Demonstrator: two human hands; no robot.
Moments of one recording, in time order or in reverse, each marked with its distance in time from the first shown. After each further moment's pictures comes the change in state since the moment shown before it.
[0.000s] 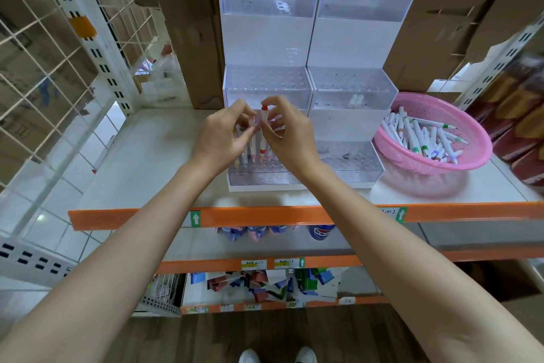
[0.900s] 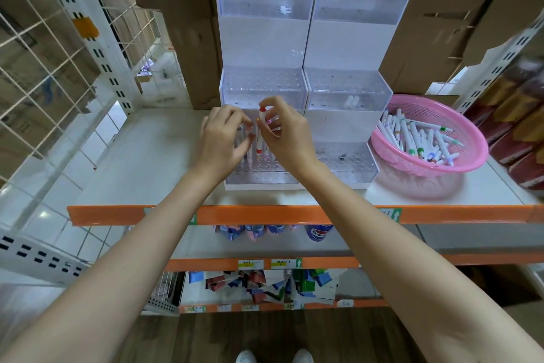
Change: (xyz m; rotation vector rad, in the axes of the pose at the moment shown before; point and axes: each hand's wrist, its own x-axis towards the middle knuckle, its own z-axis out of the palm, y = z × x) left_hand -0.013 -0.001 0.012 0.225 0.018 0.022; right_hand 0.000 -0.003 -0.007 -0.008 -0.027 0.002
